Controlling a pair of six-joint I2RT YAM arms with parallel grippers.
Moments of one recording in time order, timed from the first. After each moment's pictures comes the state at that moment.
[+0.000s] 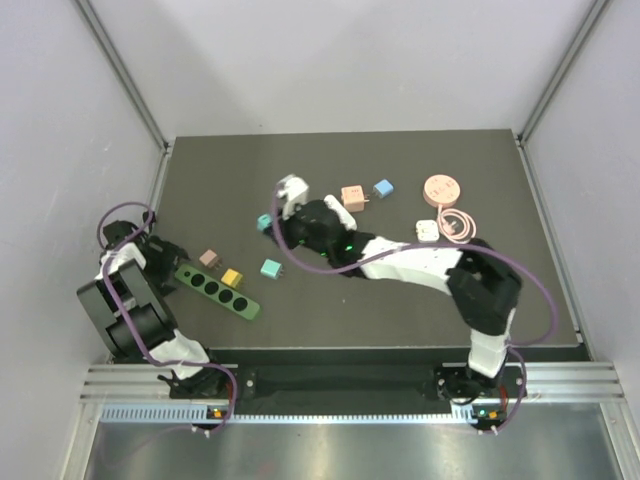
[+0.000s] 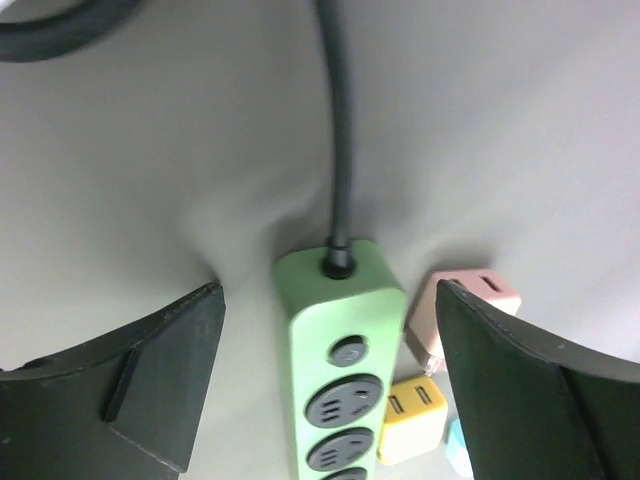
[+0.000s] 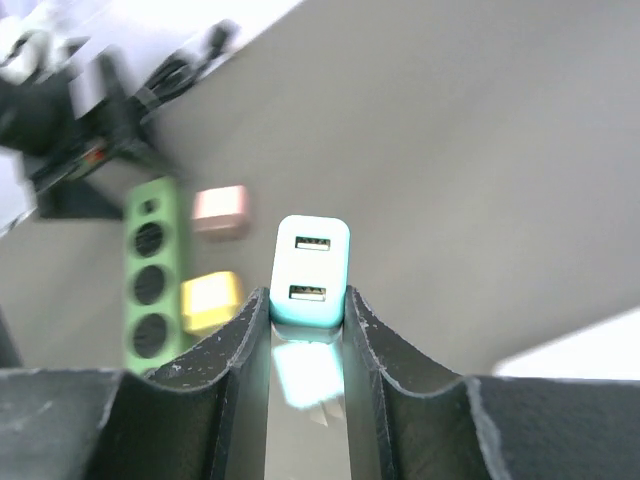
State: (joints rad) left arm 0.60 1.55 0.86 -0.47 0.21 -0.57; right arm 1.04 1.88 1.34 0.31 0.10 0.20
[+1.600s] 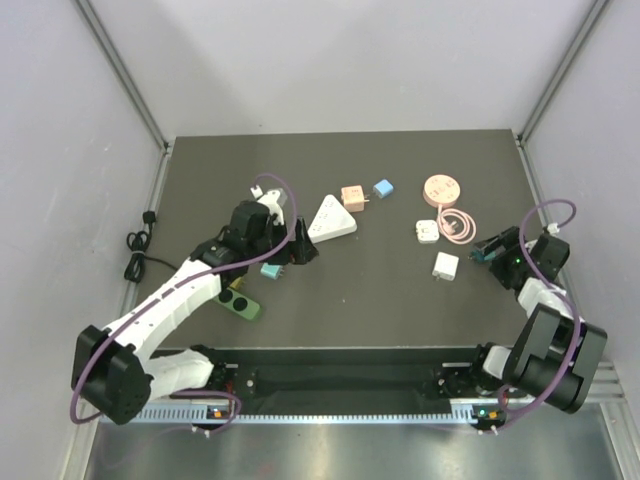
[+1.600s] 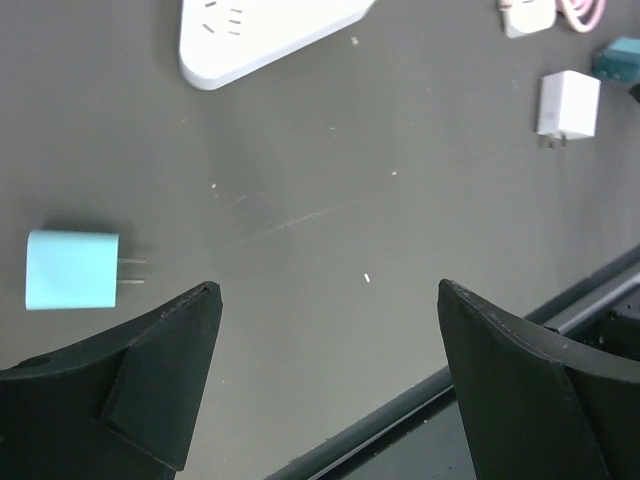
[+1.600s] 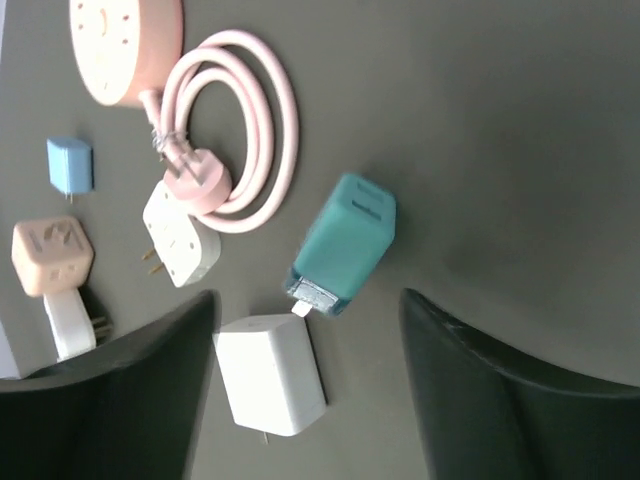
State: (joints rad) left arm -0.53 1.17 0.86 -0.37 0.16 -0.52; right arm -0.49 1.21 0.43 0.08 -0.42 0.62
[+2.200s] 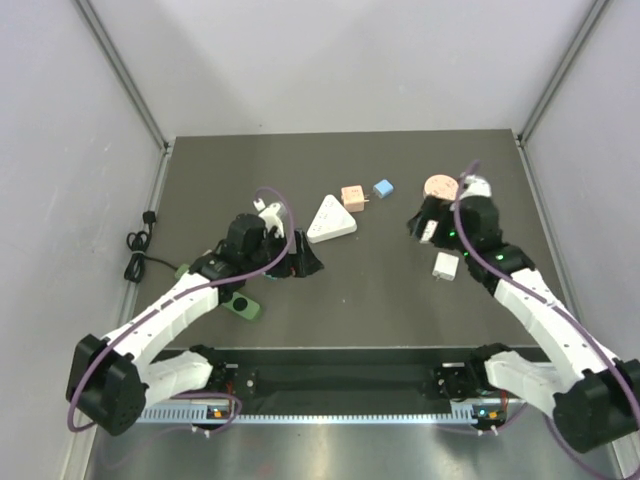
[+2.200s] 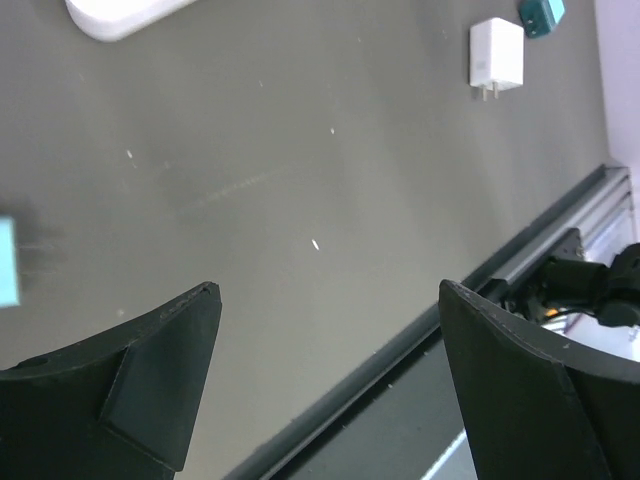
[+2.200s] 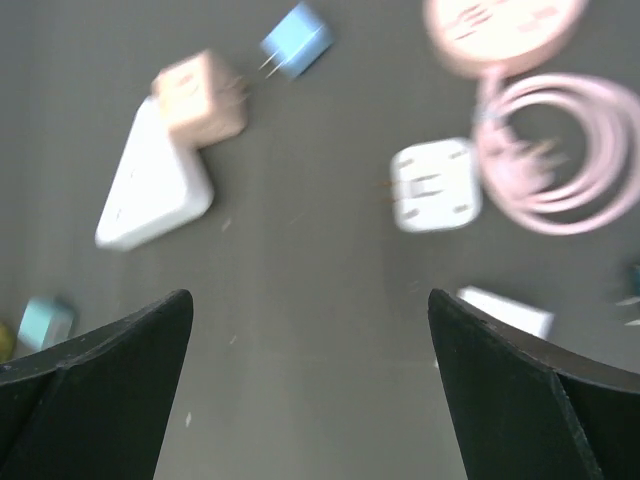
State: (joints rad) left arm -0.53 1.11 0.75 -0.26 0.32 -0.55; right arm 0.24 1.00 0.79 -0.29 0.04 0.46
